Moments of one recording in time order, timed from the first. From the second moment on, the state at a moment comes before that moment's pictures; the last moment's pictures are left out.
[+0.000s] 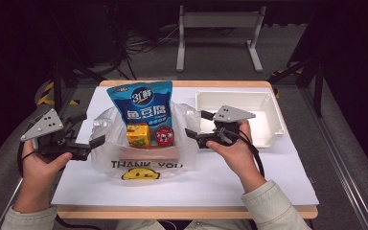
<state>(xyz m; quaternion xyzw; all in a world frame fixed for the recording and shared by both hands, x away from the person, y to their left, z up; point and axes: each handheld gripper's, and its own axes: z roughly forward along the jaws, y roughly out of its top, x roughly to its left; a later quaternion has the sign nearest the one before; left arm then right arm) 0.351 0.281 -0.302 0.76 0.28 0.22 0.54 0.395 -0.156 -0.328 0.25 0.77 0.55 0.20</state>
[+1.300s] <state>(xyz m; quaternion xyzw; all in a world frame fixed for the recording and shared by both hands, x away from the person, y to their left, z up) 0.356 0.303 -0.390 0.81 0.33 0.15 0.46 0.388 -0.138 -0.393 0.20 0.86 0.45 0.11</state>
